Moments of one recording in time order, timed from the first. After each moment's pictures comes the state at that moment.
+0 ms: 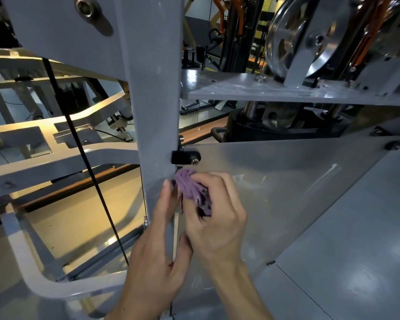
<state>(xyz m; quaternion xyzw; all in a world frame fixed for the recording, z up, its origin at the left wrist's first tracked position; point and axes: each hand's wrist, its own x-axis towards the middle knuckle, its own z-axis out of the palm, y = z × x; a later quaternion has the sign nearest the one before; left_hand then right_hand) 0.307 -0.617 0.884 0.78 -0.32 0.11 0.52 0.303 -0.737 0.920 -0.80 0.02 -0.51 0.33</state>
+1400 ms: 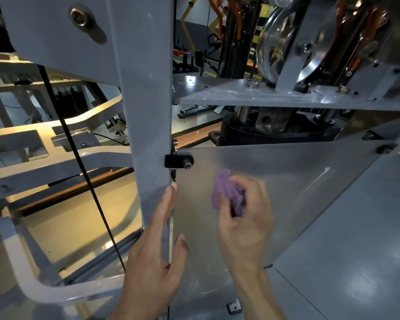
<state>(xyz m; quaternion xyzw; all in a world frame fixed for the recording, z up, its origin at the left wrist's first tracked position) 0.302 -0.623 0.881 0.79 -0.30 0.13 0.53 0.292 -0.780 0.911 -0.78 0.12 -0.53 0.32</state>
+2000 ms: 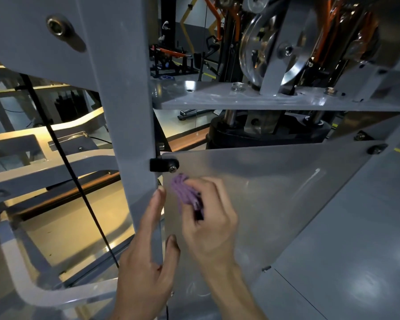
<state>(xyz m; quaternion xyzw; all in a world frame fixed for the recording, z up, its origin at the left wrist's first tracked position) 0.295 -0.635 0.880 0.79 -0.24 0.12 0.55 0.300 -0.760 0.916 -0.79 0.00 -0.51 0.35</state>
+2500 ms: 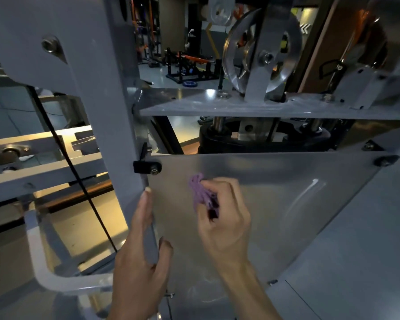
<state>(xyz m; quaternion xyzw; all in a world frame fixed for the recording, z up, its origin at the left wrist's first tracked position) 0.276 -0.665 0.883 0.82 -0.16 0.16 0.53 0.295 -0.818 0.916 -0.79 -0.03 -0.51 0.35</state>
